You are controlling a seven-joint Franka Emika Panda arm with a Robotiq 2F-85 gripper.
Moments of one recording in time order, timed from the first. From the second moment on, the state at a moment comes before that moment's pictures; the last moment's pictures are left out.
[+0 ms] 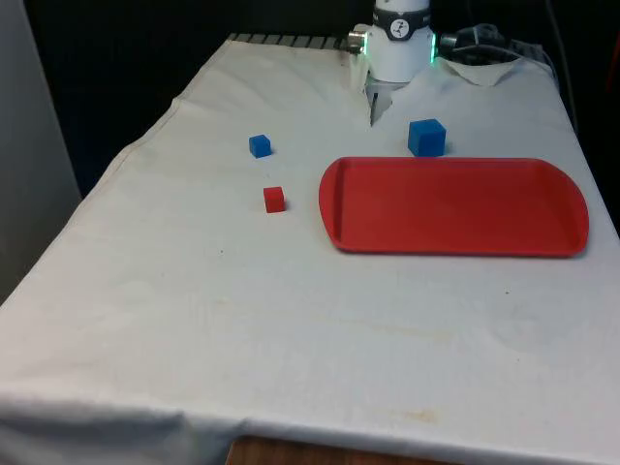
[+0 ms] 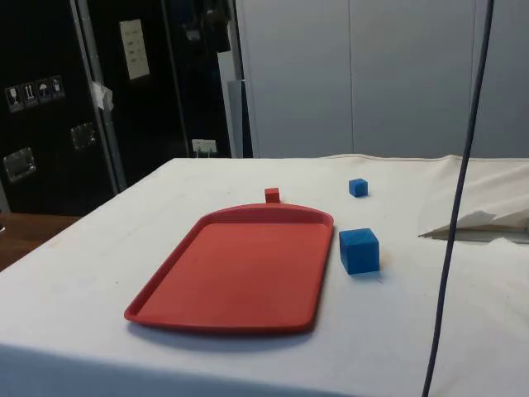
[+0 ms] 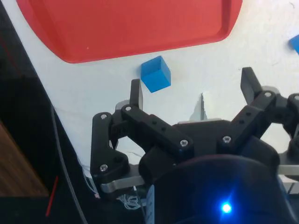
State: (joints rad) arm 0.45 0.08 -0.46 -1.86 0.06 1.85 -0.06
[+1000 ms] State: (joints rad) arm 0.45 -0.07 -0.40 -2.19 0.04 1.96 -0.03
